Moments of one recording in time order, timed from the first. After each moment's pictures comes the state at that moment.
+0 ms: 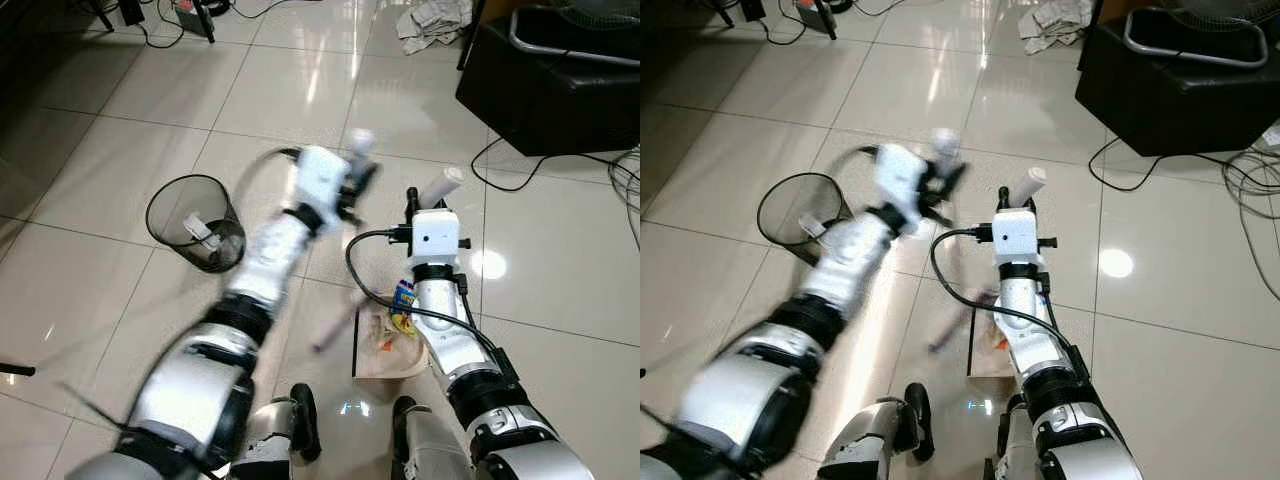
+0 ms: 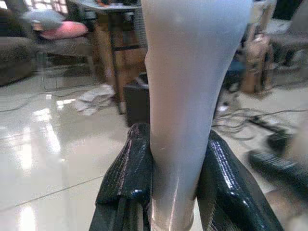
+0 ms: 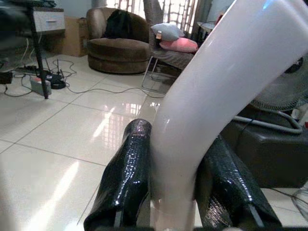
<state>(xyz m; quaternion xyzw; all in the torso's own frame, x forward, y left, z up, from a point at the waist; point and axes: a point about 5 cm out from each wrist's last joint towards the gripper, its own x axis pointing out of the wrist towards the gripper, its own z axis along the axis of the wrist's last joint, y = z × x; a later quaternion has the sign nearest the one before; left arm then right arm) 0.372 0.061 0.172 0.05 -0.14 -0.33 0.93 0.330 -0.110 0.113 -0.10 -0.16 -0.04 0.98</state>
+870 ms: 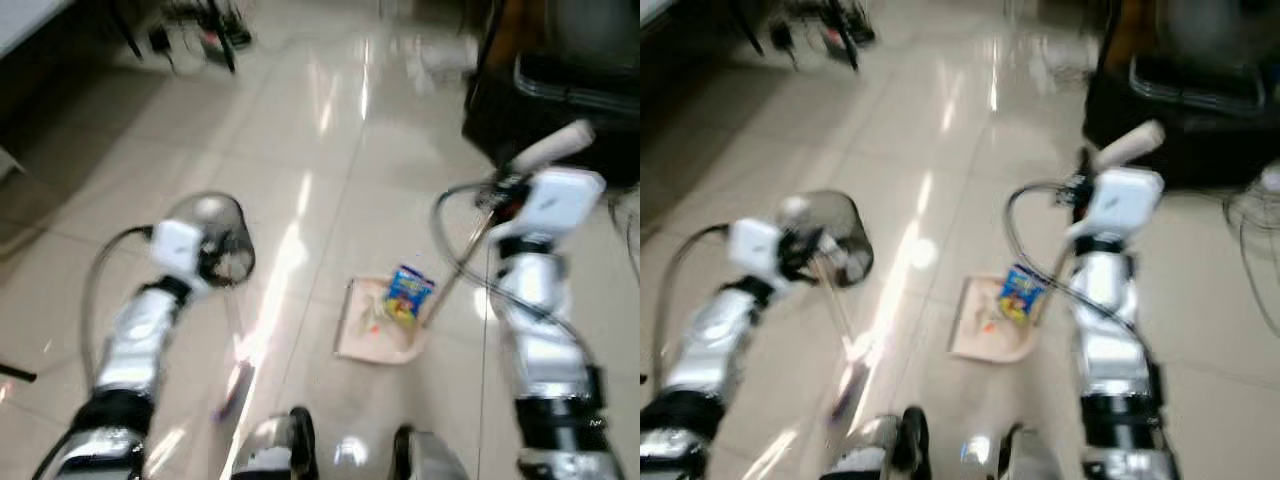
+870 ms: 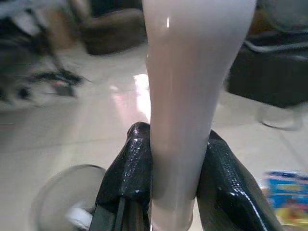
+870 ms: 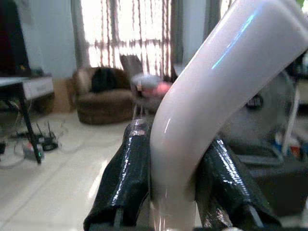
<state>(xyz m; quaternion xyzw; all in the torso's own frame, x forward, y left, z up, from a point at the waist) 0.312 0.219 0.102 0.09 -0.05 -0.14 0.99 0.310 -0.183 0.200 -0.03 -0.20 -0.09 0.98</state>
